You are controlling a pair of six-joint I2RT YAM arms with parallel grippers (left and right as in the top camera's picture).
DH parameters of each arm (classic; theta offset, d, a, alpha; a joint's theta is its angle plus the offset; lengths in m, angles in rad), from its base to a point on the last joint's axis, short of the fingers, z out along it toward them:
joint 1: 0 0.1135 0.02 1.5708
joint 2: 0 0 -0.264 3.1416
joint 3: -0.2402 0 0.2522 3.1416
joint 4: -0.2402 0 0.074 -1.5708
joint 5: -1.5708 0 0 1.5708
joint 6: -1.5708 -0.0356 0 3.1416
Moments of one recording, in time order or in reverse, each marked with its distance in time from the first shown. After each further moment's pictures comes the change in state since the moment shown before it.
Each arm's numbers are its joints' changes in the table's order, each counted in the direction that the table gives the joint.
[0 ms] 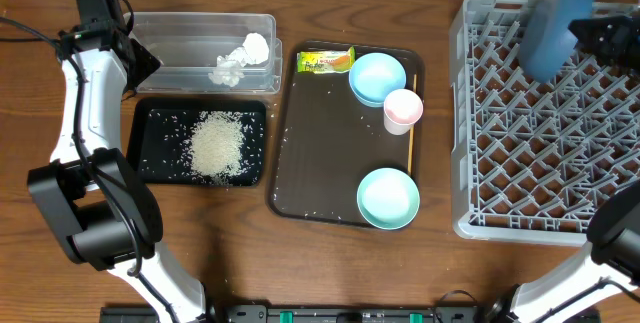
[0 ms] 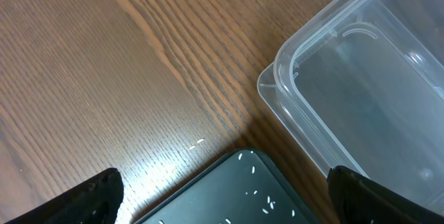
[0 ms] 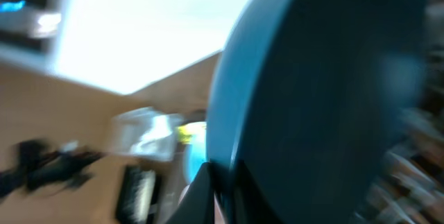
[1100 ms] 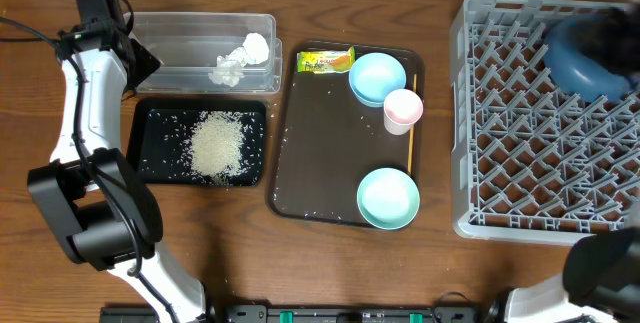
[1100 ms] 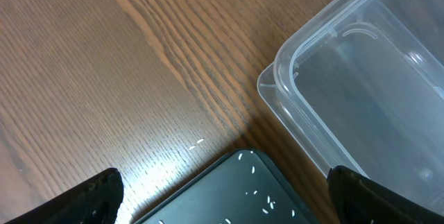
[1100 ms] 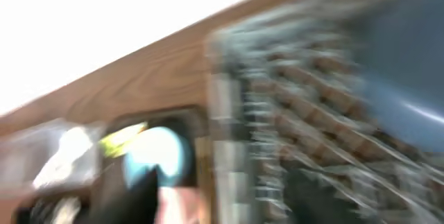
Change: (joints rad) left arm 0.000 0.000 0.000 0.000 0.000 0.000; right arm 0.241 0.241 0.025 -0.050 -0.527 -0.148
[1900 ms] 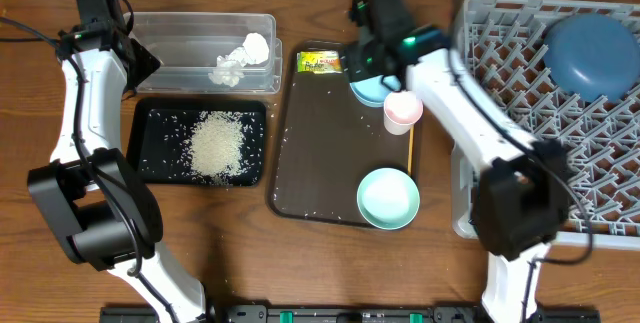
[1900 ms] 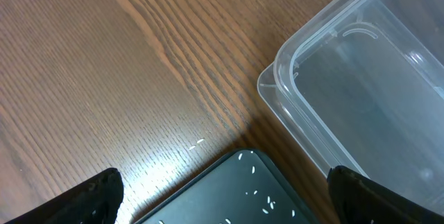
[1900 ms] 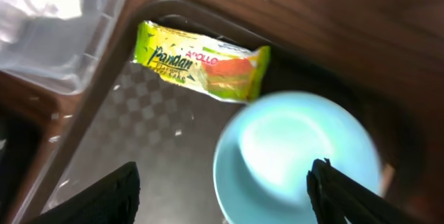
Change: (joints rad) left arm 0.000 0.000 0.000 0.000 0.000 0.000; right arm 0.789 -0.368 0.000 0.240 -0.481 0.059
